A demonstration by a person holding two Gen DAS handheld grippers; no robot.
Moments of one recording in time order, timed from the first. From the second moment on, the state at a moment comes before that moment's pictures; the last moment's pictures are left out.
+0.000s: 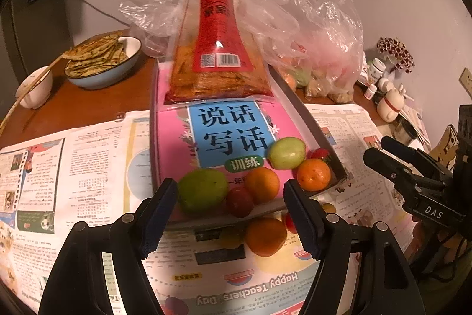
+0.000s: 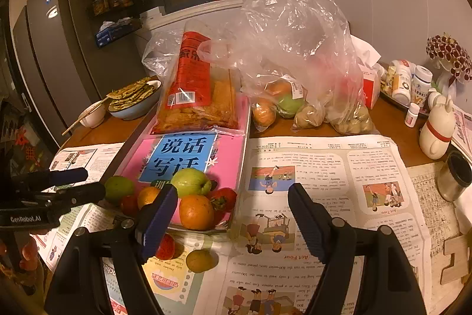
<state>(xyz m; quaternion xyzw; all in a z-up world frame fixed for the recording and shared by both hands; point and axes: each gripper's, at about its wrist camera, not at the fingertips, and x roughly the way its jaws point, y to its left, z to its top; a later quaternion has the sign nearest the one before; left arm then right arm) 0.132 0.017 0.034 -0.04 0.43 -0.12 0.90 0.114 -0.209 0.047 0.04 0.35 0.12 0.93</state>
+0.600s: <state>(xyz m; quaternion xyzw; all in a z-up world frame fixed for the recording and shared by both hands) 0.121 0.047 0.028 -0.05 0.43 -0.10 0.90 0.107 -0.202 0.042 0.04 0.36 0.13 0.92</state>
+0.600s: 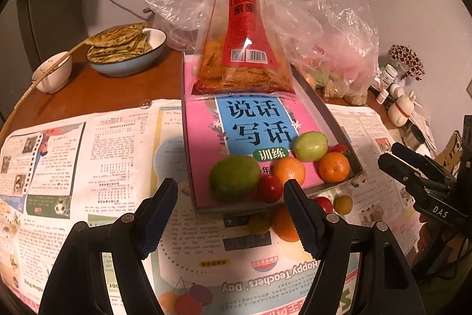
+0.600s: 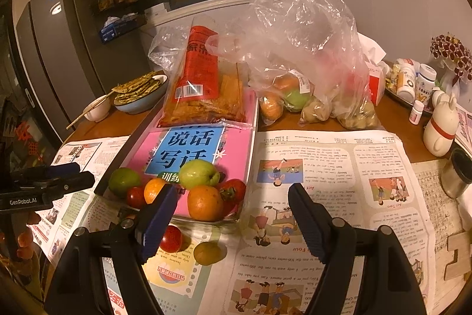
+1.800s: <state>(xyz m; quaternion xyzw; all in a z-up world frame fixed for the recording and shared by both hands) 0.092 -0.010 0.012 0.00 0.45 -0.17 0.88 0.089 -0.192 0.011 0.02 0.41 0.15 0.90</state>
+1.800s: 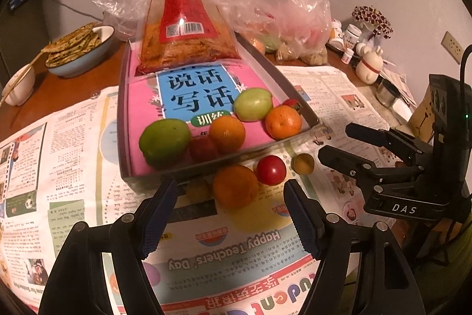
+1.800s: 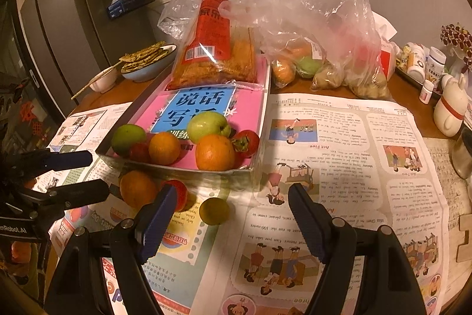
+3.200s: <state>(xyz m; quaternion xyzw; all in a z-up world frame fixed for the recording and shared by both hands) 0.102 -0.030 -0.011 0.03 0.48 -0.19 0.86 0.100 -0.168 -0.024 -0.03 0.45 0.18 0.87</state>
